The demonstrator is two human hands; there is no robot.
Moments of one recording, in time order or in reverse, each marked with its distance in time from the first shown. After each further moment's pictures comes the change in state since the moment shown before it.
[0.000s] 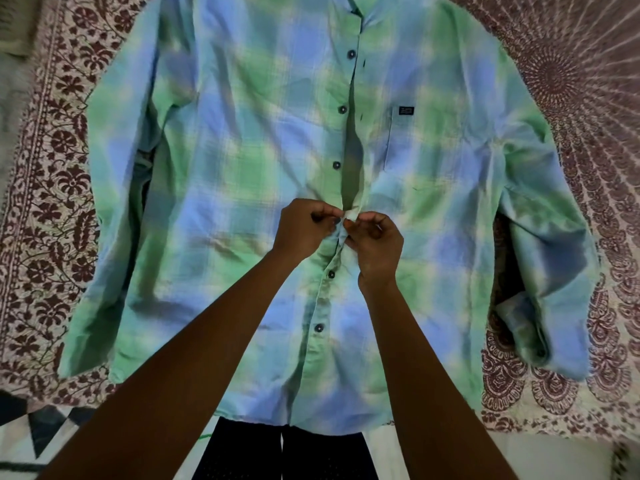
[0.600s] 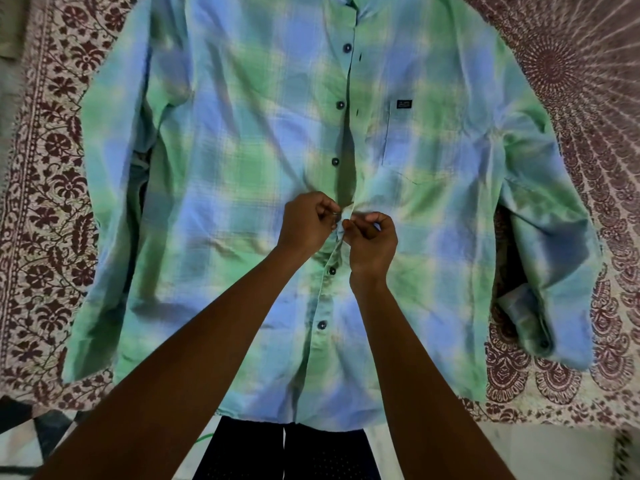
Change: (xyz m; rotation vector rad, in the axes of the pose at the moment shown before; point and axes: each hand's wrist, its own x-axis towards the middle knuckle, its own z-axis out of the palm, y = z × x) left_hand 0.002 0.001 0.005 0.001 0.035 -0.025; right_hand -0.002 0.015 0.009 0.047 0.099 -0.043
